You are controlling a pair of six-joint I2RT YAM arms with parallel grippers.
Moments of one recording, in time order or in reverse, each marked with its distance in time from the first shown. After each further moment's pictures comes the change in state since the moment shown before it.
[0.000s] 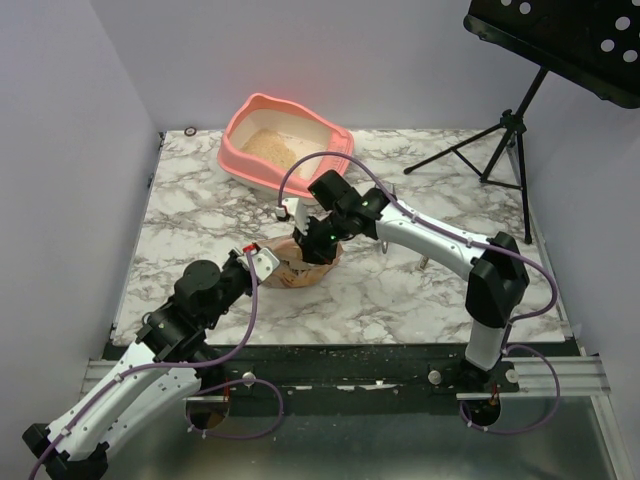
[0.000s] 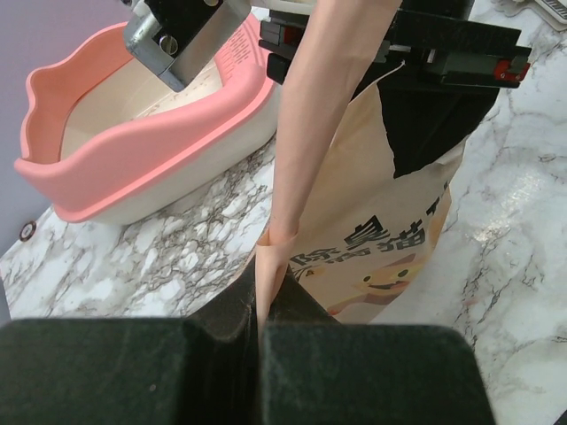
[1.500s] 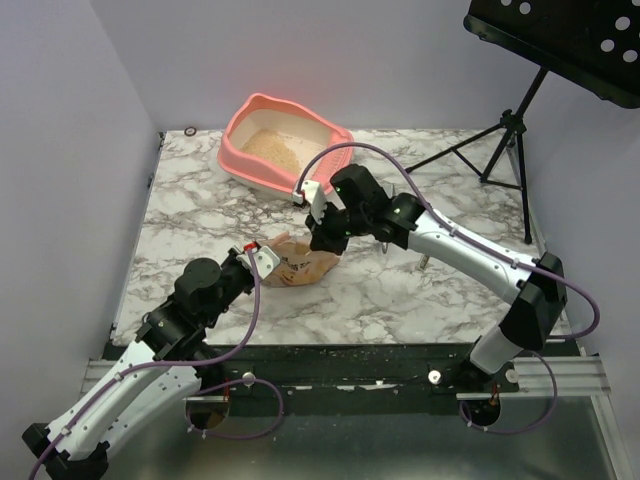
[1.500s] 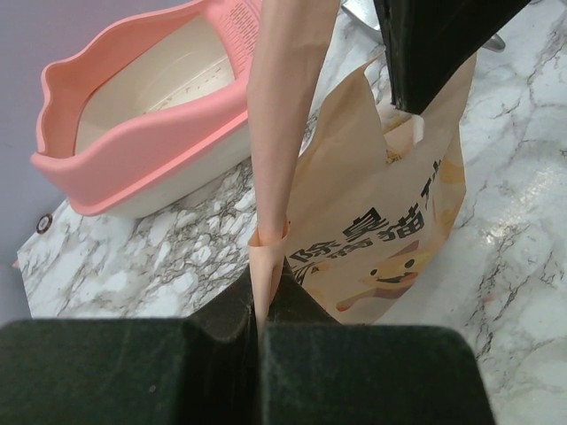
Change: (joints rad) left arm 0.000 0.016 0.016 -0.016 -0.020 0.022; right arm 0.000 -0.232 -0.109 0.130 0.207 0.092
